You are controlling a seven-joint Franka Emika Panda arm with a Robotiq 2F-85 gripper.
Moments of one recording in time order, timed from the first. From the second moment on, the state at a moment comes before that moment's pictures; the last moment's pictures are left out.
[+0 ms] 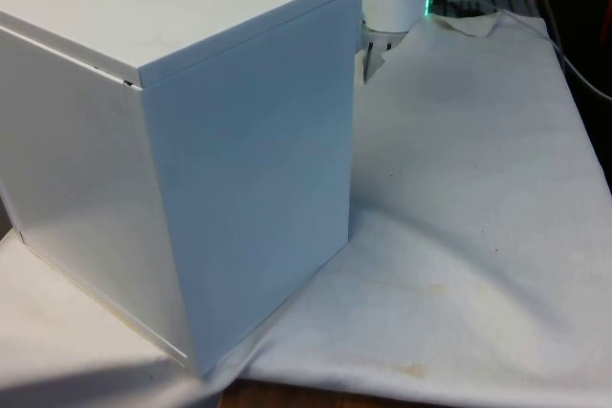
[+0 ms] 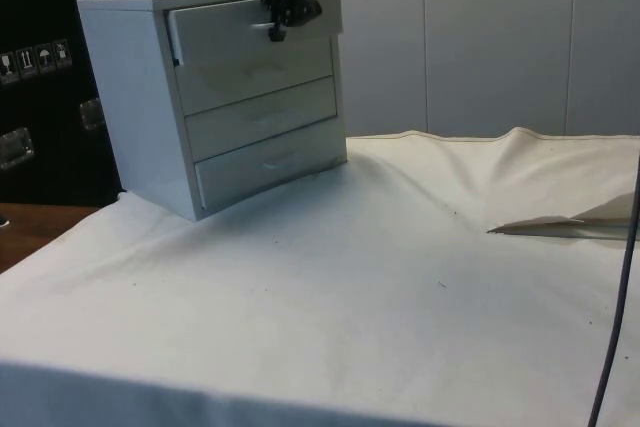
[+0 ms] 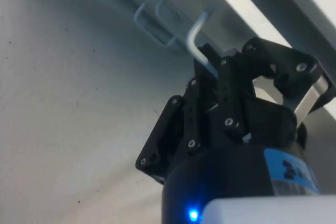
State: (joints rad) arm 0.39 -0.06 -0.64 -2.37 -0.51 2.88 -0.79
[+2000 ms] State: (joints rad) arm 0.38 -0.37 -0.64 -2.64 -0.95 2.89 -0.49
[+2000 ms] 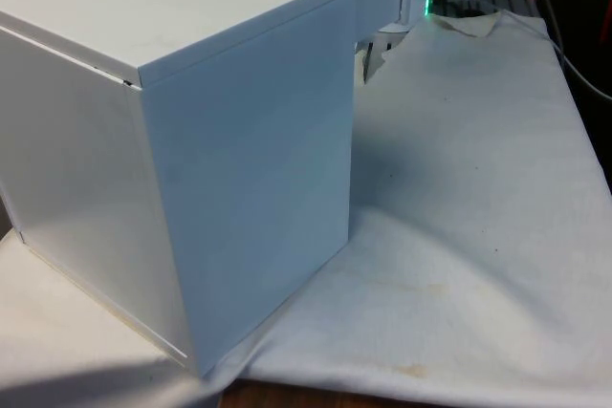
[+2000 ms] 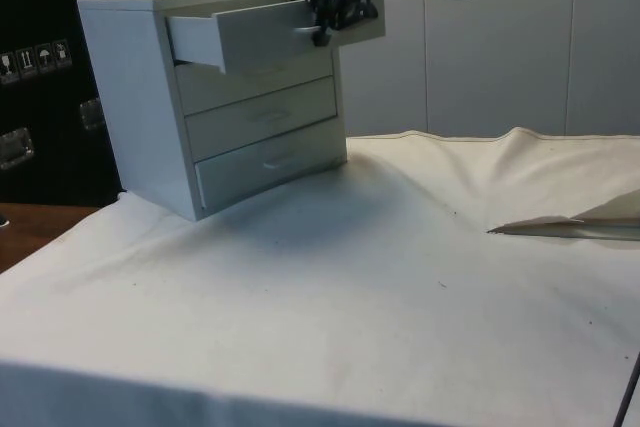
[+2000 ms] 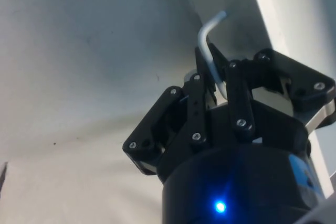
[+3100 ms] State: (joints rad) arm 0.37 -0.48 -0.63 -2.74 -0.99 2.89 -0.47
